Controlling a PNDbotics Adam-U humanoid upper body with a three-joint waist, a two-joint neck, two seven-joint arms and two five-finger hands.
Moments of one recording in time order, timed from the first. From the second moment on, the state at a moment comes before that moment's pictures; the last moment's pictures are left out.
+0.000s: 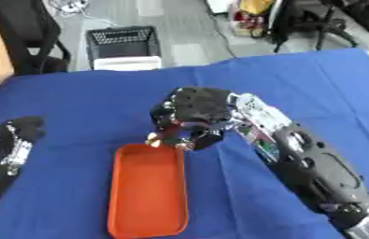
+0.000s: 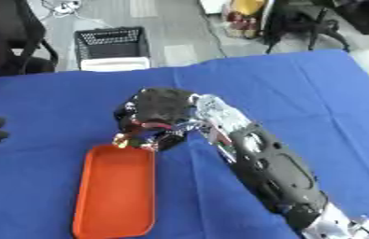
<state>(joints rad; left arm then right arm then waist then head) -0.09 0.25 0.06 -1.82 -0.24 -0.06 -0.14 -0.80 -0.24 0.43 -1.32 1.08 -0.68 0.25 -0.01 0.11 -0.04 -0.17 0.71</state>
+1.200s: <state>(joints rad) -0.09 0.24 0.06 -1.81 -0.24 -0.06 -0.14 -0.79 -0.24 0.43 -1.25 1.08 -0.69 0.39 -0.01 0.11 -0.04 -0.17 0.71</state>
